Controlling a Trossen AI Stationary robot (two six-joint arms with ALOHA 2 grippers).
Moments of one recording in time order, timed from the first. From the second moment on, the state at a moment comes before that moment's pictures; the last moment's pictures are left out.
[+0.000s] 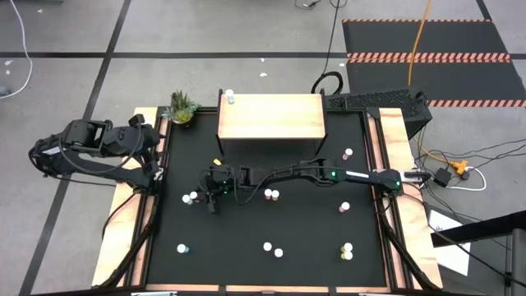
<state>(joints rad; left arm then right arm) -0.01 0.71 1.20 -1.45 -0.39 -0.17 0.00 2.73 2.21 0.20 -0.23 0.02</state>
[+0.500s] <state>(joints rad) -0.01 0.71 1.20 -1.46 -0.39 -0.22 -0.06 2.53 2.21 0.06 -0.24 0.08</state>
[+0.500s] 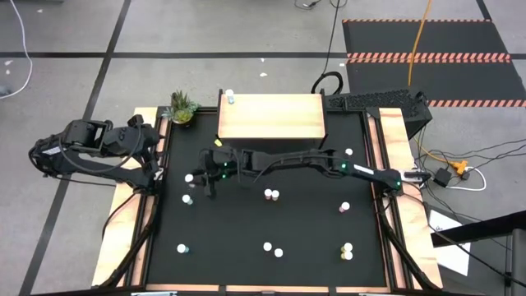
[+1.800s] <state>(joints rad) -0.01 0.81 1.20 -1.17 -0.57 -0.42 -0.62 1.83 1.42 0.11 -0.18 0.02</state>
